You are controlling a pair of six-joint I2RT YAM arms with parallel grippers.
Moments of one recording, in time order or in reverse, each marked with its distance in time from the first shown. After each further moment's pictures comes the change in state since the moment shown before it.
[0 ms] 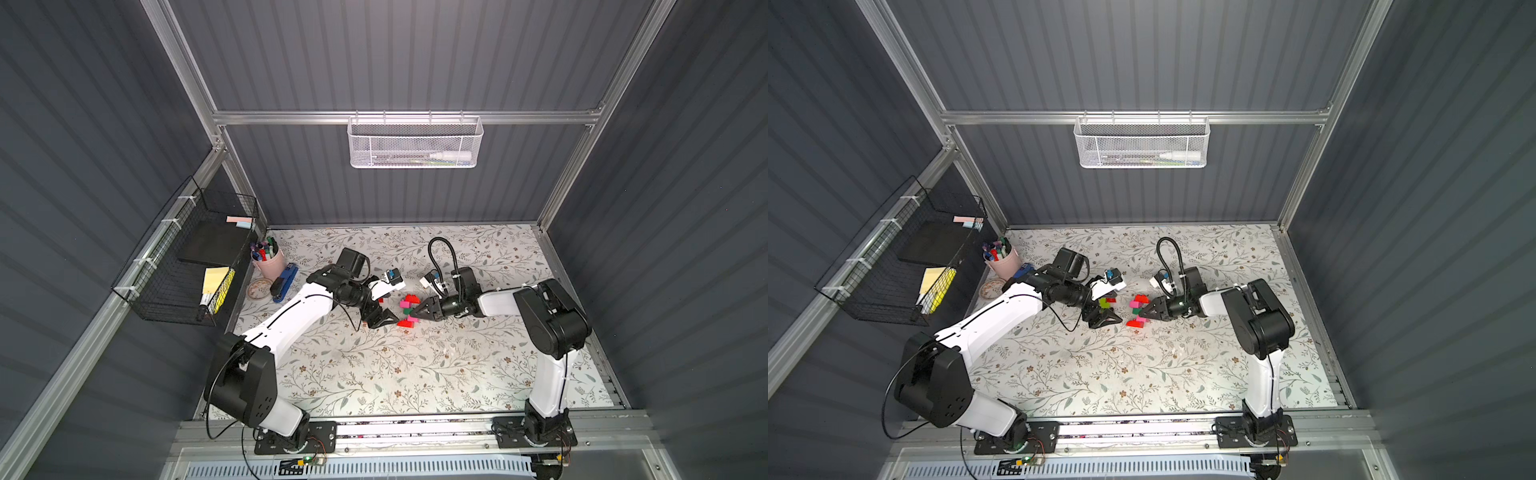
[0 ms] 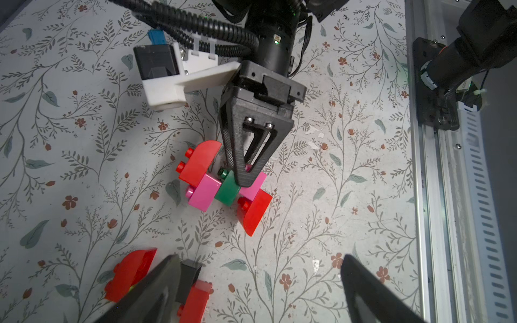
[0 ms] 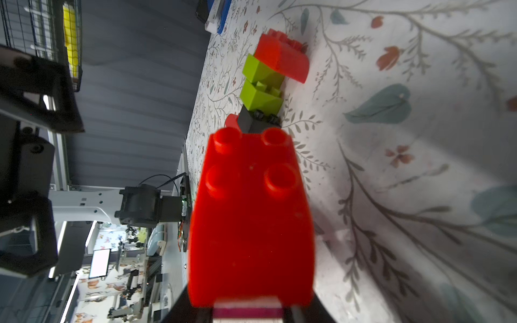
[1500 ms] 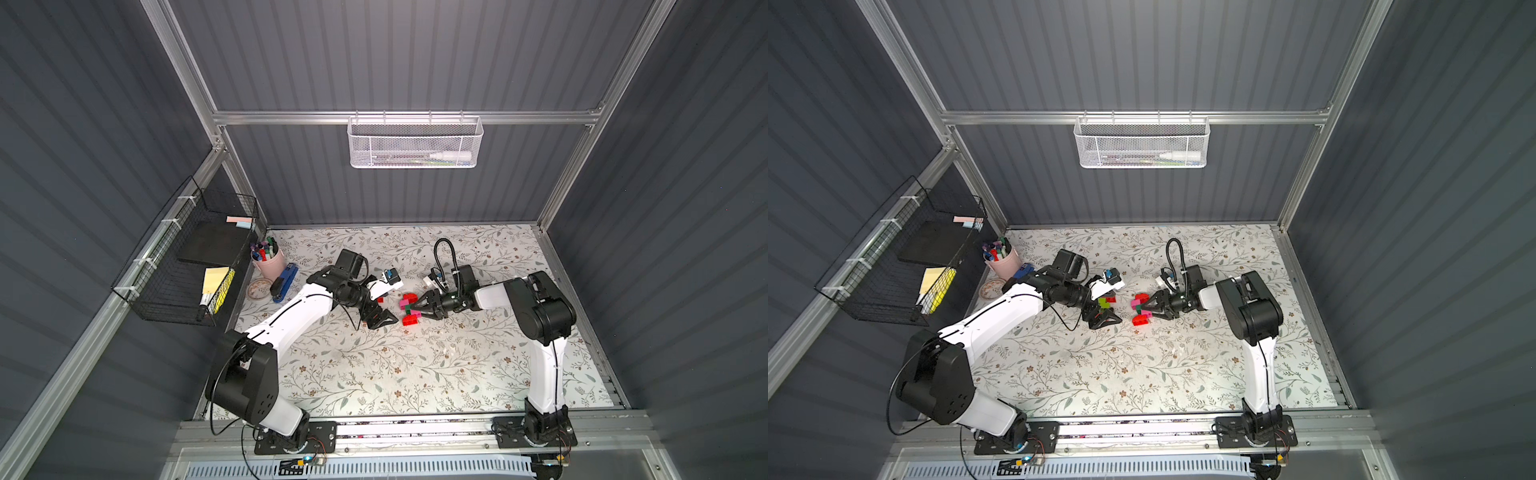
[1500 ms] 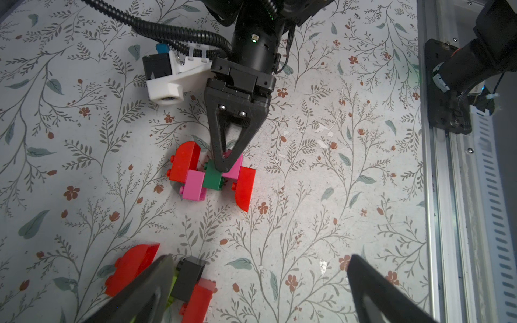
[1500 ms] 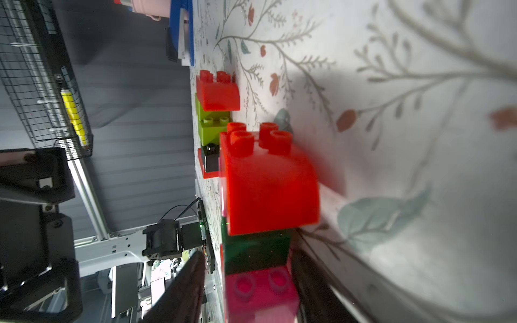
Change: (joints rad) left arm 0.020 0.015 -0.027 0.044 0.002 -0.019; right arm -0.035 0.093 0.103 -0.093 0.030 0.148
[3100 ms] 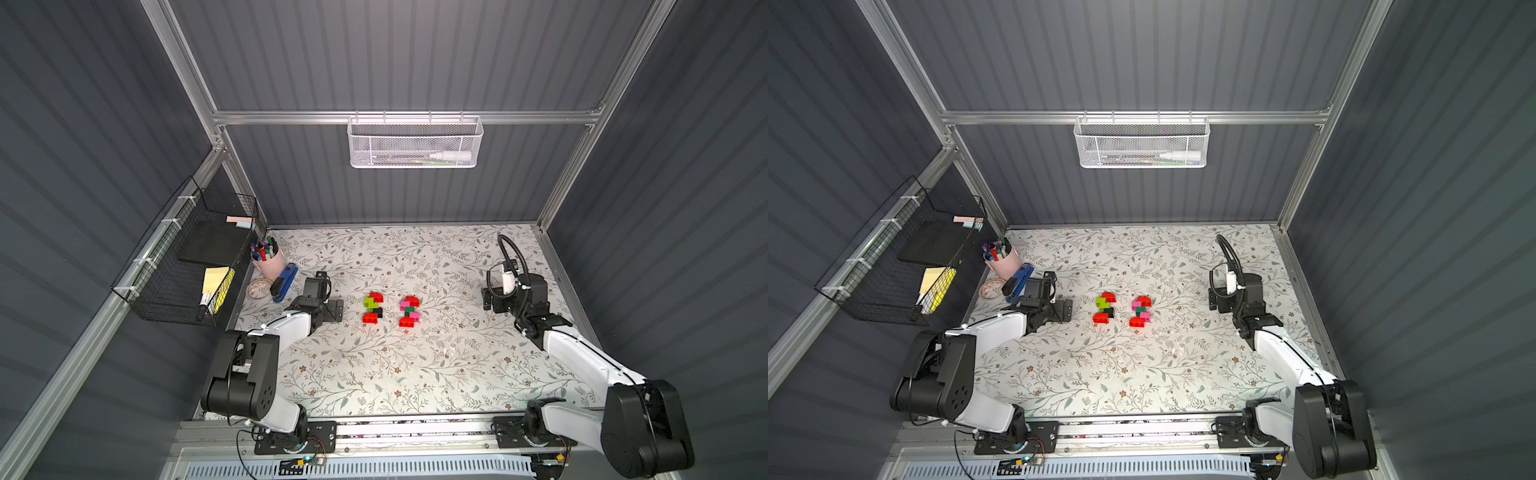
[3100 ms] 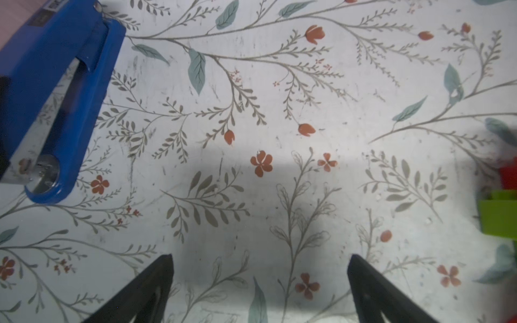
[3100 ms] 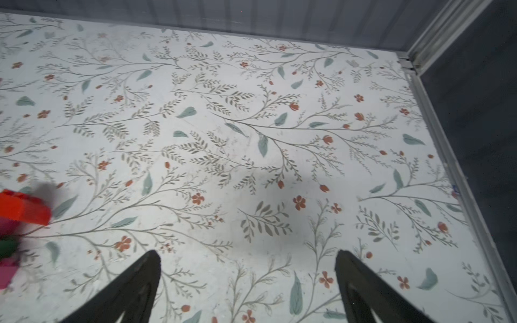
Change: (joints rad) left arm 0.270 -0.006 -0.488 0.618 -0.805 -0.684; right arm -0.267 -0.871 -0.502 -0.001 1.104 -0.615
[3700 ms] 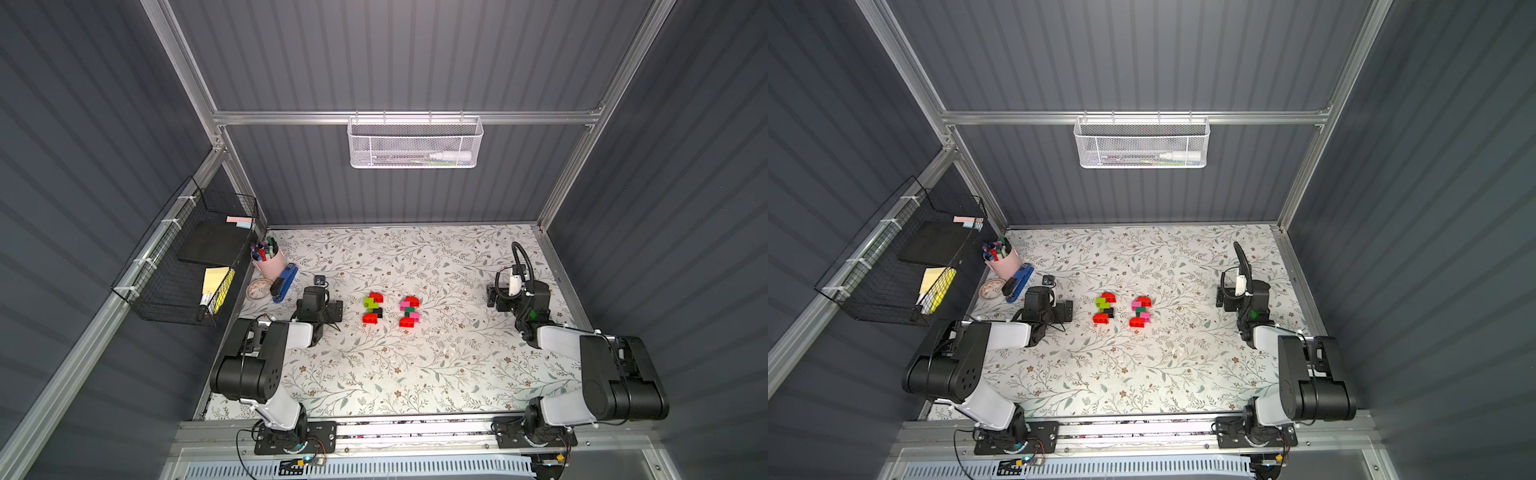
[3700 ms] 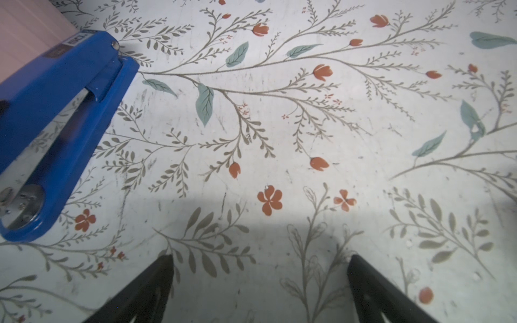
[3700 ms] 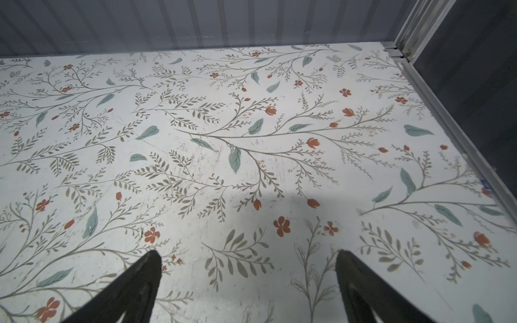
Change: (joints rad) left arm 0.024 0.097 -0.110 0.386 0.019 0.032; right arm -0.109 0.249 -0.080 0.429 -0.127 0.048
